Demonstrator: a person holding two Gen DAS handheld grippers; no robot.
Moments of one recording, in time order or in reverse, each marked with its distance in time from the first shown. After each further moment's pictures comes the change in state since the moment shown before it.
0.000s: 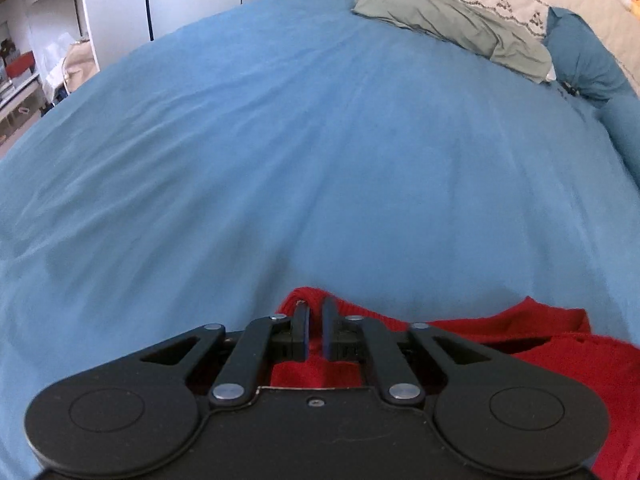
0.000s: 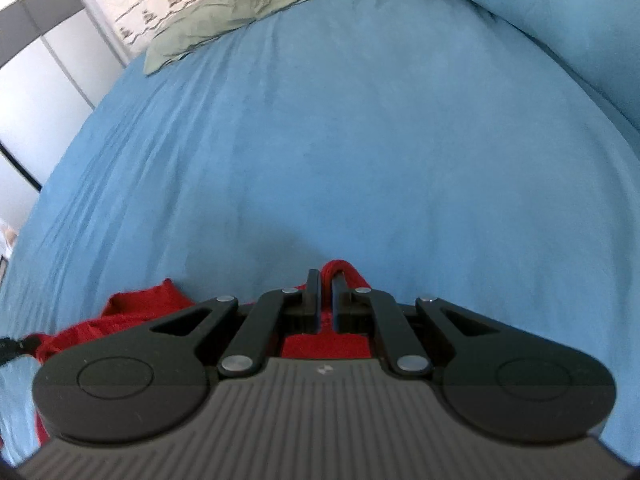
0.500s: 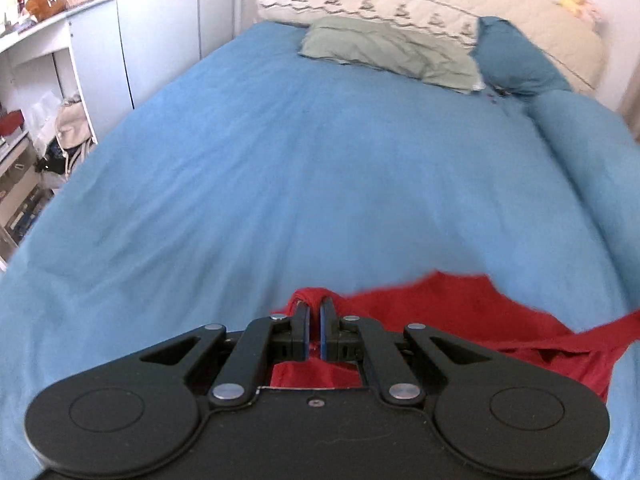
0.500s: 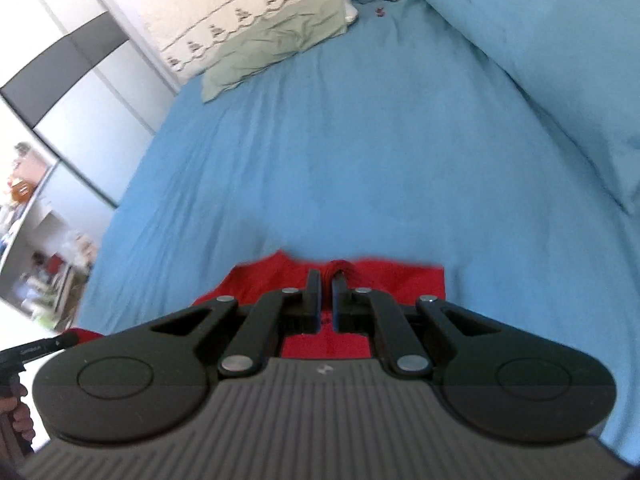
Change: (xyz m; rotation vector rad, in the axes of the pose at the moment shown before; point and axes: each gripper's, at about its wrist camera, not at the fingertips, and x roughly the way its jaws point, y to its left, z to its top) left arm -0.124 0.017 0.003 0.110 -0.052 -0.107; right arm -0.170 0.012 0.001 0.077 -0.013 0.130
